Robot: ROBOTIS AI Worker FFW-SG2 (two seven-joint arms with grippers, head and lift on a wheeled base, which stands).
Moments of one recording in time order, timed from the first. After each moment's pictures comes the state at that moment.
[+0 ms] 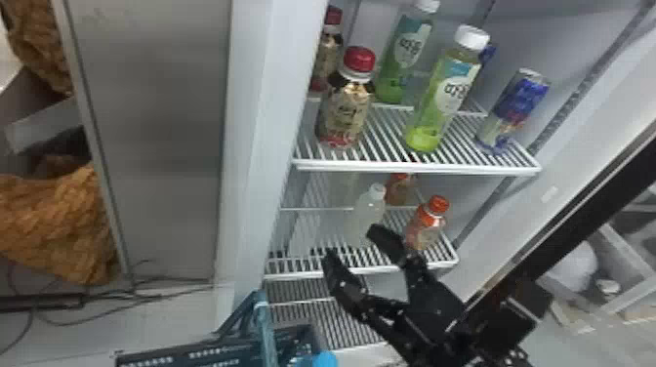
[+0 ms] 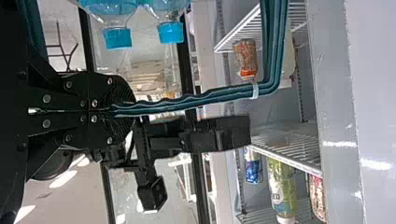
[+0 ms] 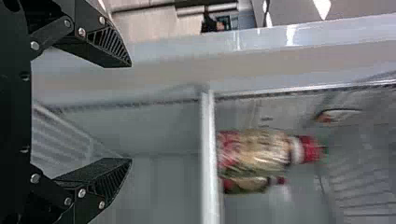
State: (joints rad) left arm 0.59 0.10 -0.08 -2.16 1.29 1.10 -0.33; right arm 0.73 -0.18 -0.15 -2.32 -0.26 0.03 0.47
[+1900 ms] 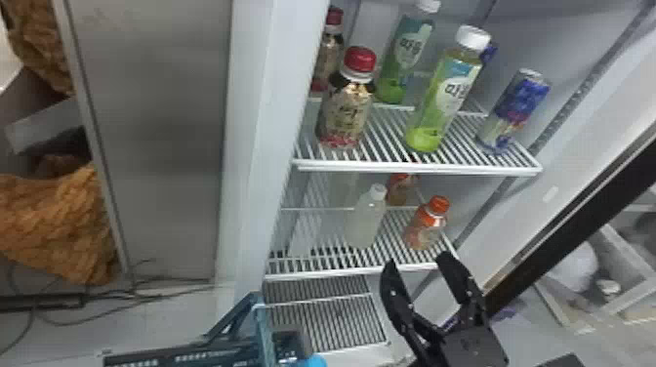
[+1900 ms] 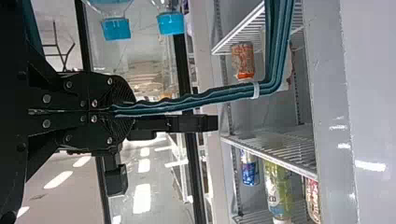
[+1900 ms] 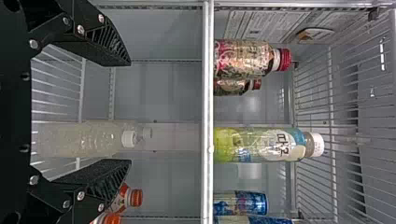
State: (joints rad) left arm 0.59 0.10 -0.09 -2.15 1.29 1.09 -0.33; right arm 0.83 -0.11 -0.15 -2.15 -0.19 -0.35 0.16
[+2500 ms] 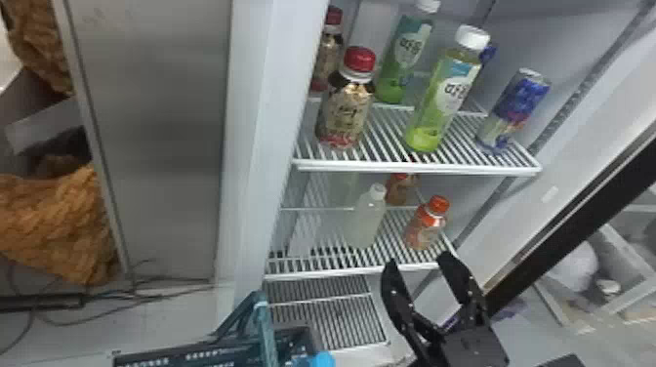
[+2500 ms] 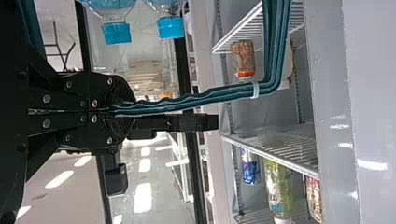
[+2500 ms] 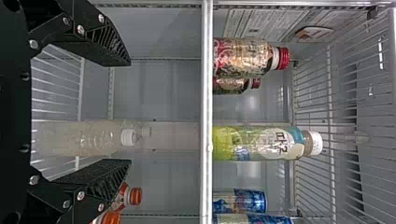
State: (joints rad) left arm 0.59 0.10 -0.09 -2.15 1.29 1.09 -0.33; right arm 0.83 -0.11 -0.15 -2.15 -0.19 -0.35 0.15
